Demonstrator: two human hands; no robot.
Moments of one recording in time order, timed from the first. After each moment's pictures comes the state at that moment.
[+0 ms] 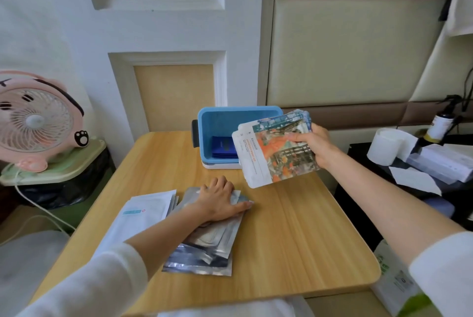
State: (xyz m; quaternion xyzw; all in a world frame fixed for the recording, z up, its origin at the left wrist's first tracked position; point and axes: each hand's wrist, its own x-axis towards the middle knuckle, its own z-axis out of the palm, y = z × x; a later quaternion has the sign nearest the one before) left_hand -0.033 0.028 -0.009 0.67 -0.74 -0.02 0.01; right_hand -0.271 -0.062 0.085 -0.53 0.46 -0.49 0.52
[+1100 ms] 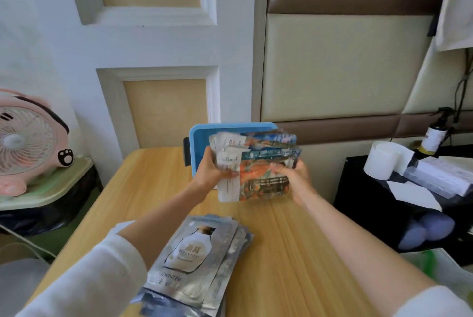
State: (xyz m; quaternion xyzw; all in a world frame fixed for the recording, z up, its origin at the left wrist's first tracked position) left_hand -0.023 -0.037 0.046 0.54 -0.54 -0.39 0.51; right_hand -0.236 -0.067 0.028 -0.46 0.45 -0.56 0.53
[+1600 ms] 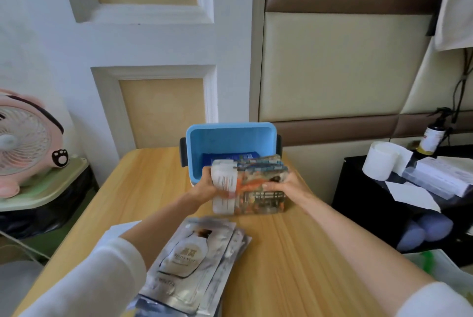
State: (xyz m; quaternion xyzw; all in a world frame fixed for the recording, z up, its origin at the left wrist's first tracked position) left_hand -0.012 -0.046 0.012 0.57 -0.57 -0.44 0.40; right_hand -0.246 -0.068 0.022 -0.61 0.46 -0.40 0.50
